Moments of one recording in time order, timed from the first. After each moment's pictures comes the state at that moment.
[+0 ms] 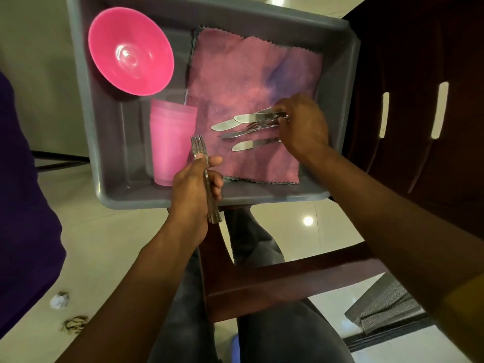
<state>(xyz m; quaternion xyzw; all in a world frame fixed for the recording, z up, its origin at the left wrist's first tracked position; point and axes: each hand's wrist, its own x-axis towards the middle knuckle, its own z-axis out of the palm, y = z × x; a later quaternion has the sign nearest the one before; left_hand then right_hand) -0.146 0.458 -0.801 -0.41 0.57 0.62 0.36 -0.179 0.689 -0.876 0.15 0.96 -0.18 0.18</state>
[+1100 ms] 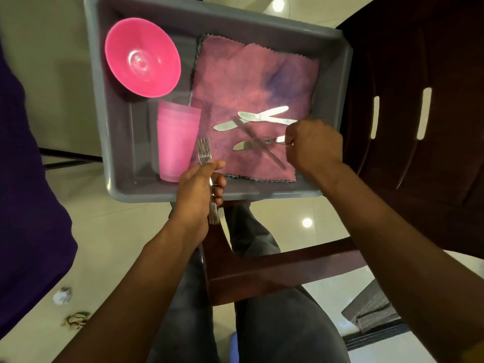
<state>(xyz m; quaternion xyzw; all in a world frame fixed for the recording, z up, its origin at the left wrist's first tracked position) -0.142 0.457 -0.780 -0.40 0.57 0.60 0.39 -0.155 0.683 -0.813 0.12 0.96 -0.03 0.26</state>
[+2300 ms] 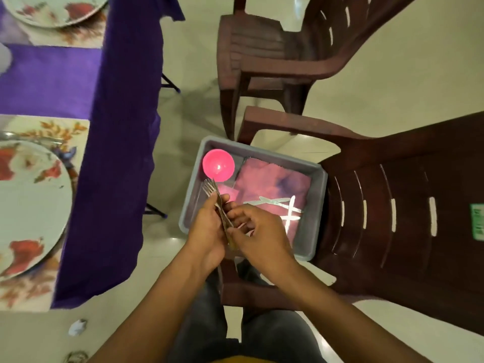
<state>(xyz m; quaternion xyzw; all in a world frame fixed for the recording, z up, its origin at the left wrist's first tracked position) -0.164 0.453 -0.545 -0.47 0.38 0.75 0.27 -0.130 0.564 -0.551 0.11 0.83 -0.50 0.21</state>
